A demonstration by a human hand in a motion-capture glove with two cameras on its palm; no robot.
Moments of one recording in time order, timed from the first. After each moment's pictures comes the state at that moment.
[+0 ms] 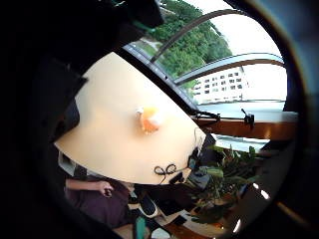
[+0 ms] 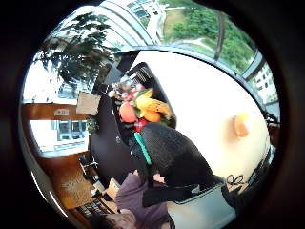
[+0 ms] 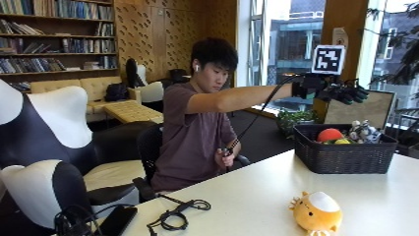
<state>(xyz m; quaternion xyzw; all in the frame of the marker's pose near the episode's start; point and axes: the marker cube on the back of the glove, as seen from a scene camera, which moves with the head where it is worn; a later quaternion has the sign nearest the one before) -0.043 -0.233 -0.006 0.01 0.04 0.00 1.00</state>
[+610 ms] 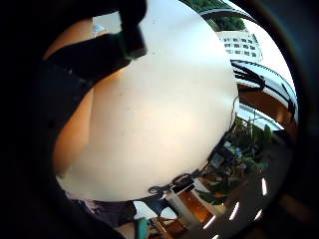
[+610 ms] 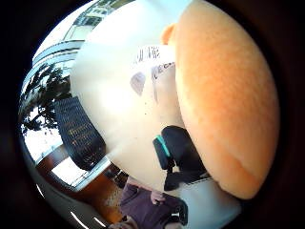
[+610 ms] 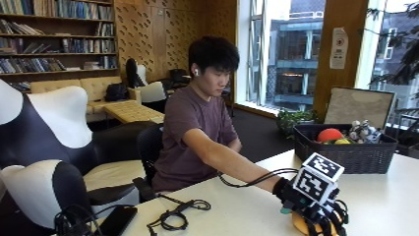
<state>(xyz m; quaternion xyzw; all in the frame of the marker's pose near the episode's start) 0.181 -0.240 0.268 -0.10 -0.04 0.17 0.98</state>
